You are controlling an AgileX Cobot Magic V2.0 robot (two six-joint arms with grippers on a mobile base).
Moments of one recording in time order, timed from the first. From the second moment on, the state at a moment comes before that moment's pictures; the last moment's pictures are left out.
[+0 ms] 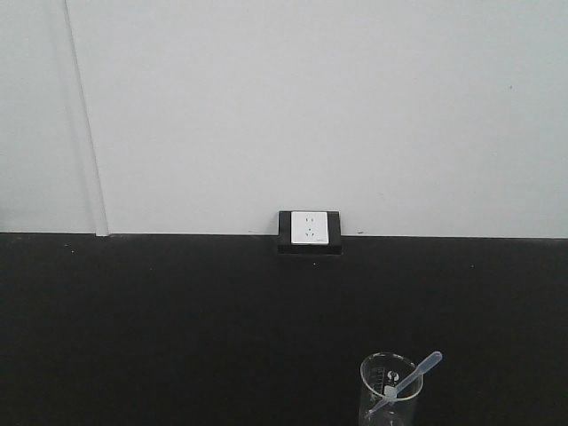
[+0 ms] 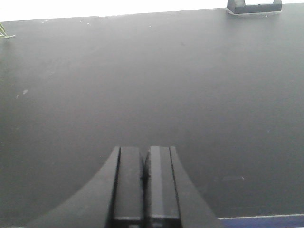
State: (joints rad) left arm -0.07 -0.01 0.03 -0.02 0.01 0.05; right arm 0.13 -0.01 0.03 0.01 0.18 0.08
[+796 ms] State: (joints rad) left arm -0.07 -0.01 0.03 -0.02 0.01 0.05; right arm 0.13 -0.01 0.03 0.01 0.18 0.08
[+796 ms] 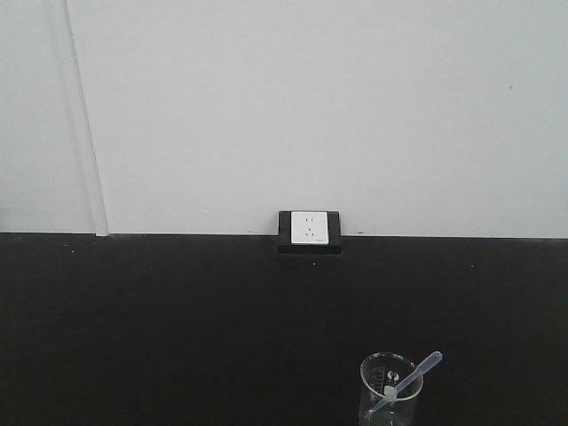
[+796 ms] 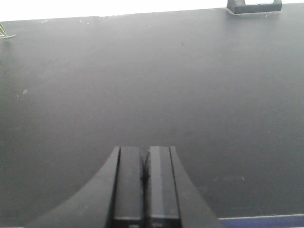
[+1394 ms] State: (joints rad) left arm -0.07 -0.01 0.03 -0.02 0.01 0.05; right arm 0.13 0.01 -0.10 0.07 -0.02 0.10
